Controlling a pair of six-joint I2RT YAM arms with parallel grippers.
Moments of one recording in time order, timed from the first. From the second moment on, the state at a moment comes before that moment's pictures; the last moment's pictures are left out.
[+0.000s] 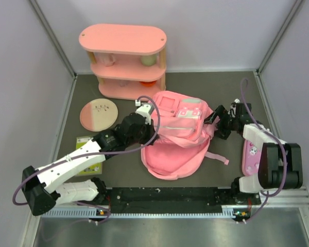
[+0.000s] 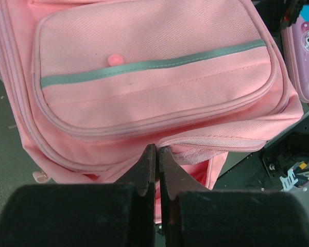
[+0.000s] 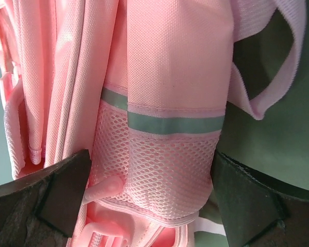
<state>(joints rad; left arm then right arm) -0.89 1.10 0.97 -0.45 -0.10 -0.56 -0.04 1.35 0.68 -0.21 -0.53 0.73</state>
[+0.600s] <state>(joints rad) -0.88 1.16 0.99 -0.47 -0.10 -0.57 0.00 1.29 1.00 -0.39 -0.23 0.58</state>
